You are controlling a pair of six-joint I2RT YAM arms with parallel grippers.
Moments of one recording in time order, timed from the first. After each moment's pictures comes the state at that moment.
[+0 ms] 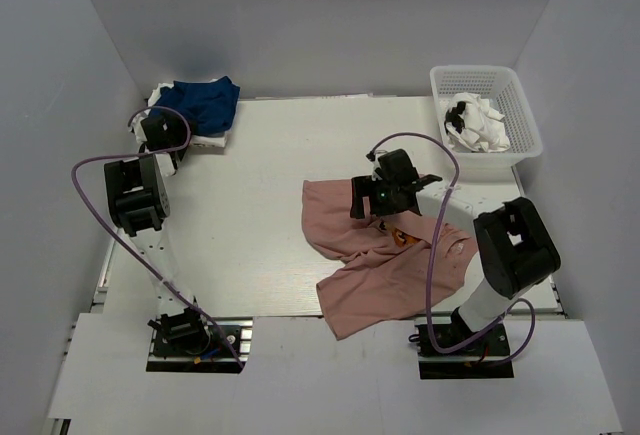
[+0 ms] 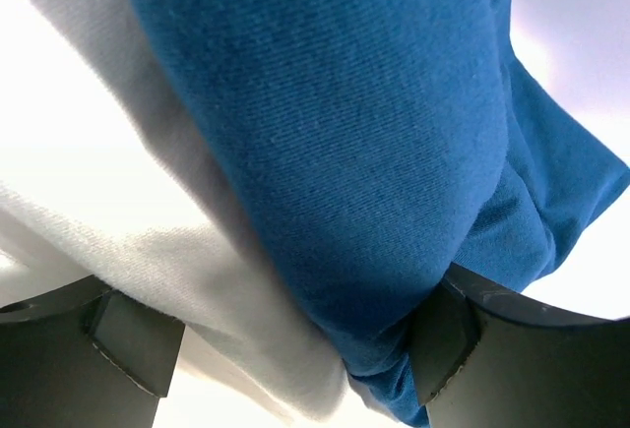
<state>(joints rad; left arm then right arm) 0.25 2.23 1.40 0.40 0.09 -0.92 0.51 1.63 0.94 -0.24 -0.18 0.27</state>
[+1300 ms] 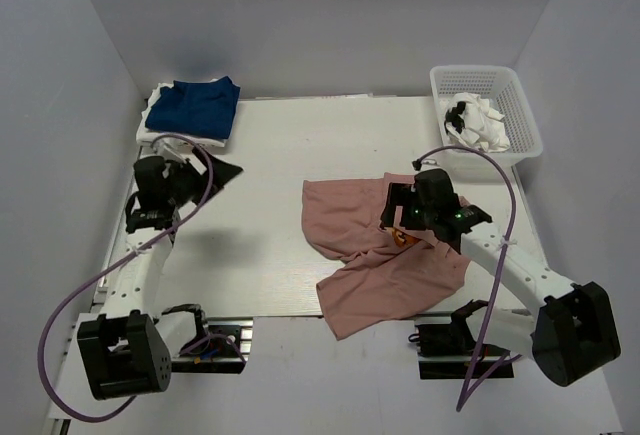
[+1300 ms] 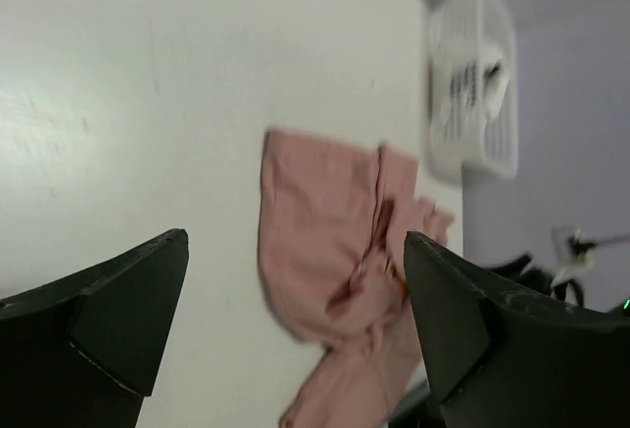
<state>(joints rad) 0.15 1.05 0.75 -0.07 0.54 -0.73 0.47 1.13 0.70 -0.36 0.03 0.42</state>
